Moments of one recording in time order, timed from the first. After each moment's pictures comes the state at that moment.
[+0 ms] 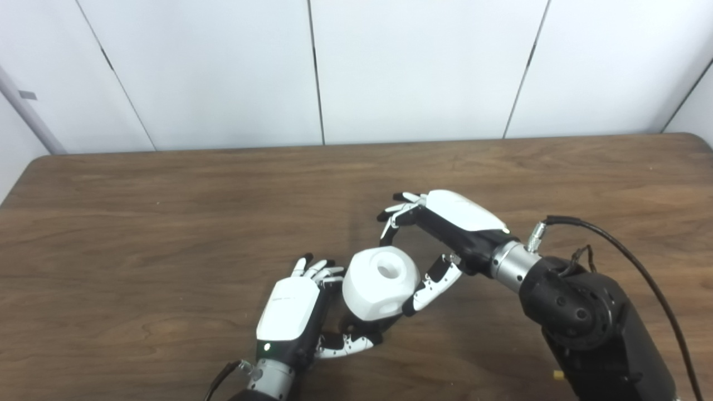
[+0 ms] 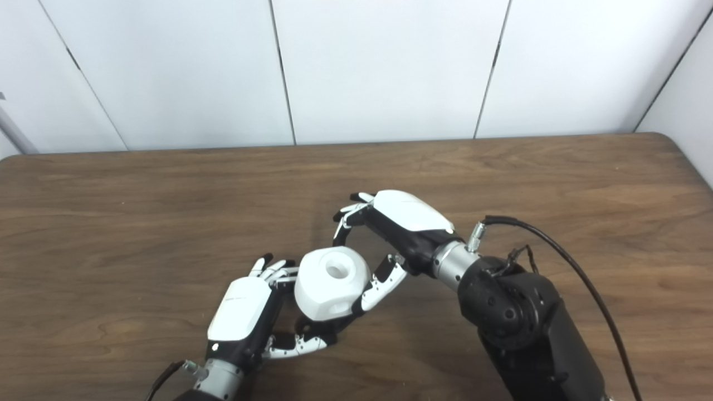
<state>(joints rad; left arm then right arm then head) 0.09 0.13 -0.41 -0.23 0.98 0.10 0.01 -0.31 -0.29 0.34 -0.56 -0.77 0.43 0.75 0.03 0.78</state>
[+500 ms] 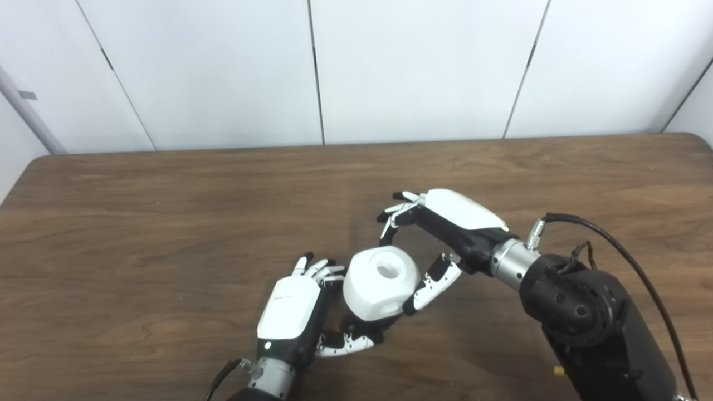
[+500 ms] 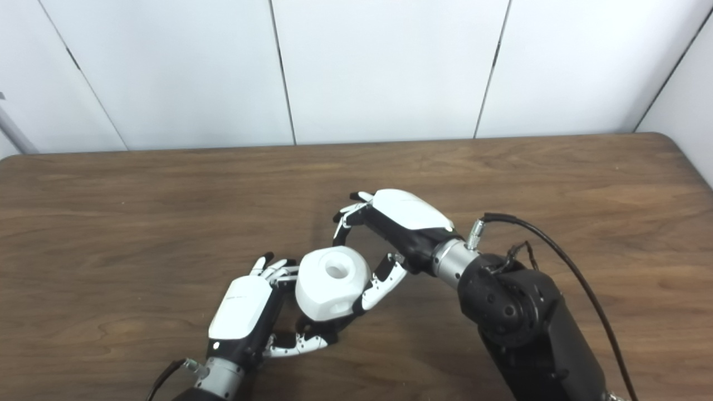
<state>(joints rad) 0.09 0.13 -0.41 -0.23 0.98 0.10 0.01 -0.32 -0.30 0.34 -0.56 -0.77 0.44 0.76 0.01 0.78</state>
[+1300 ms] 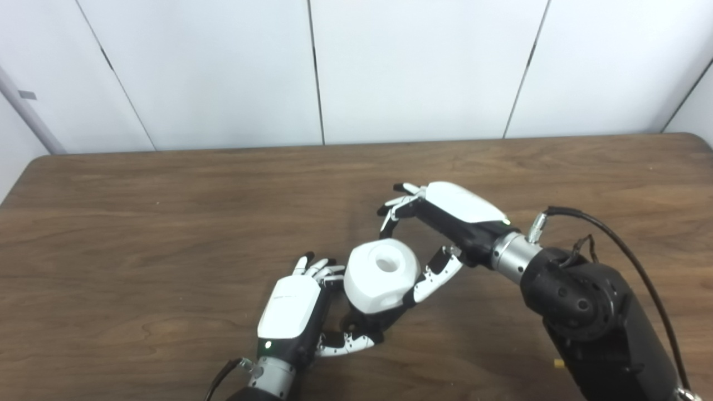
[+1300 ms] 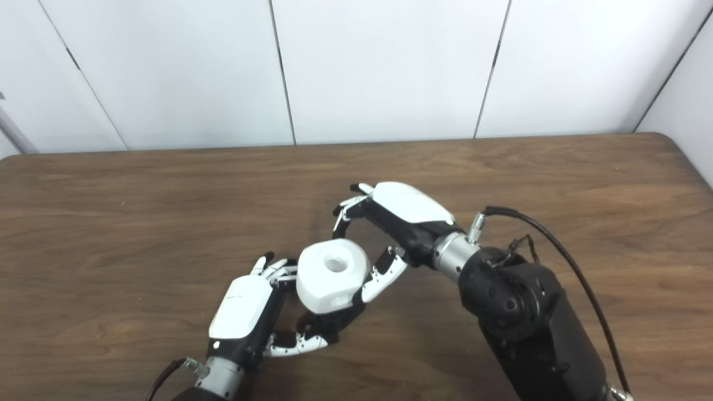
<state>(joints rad) 0.08 0.13 -0.41 -0.22 0.98 0.10 0.01 -0.35 -0.31 0.33 -0.56 -0.77 0.44 0.76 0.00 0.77</state>
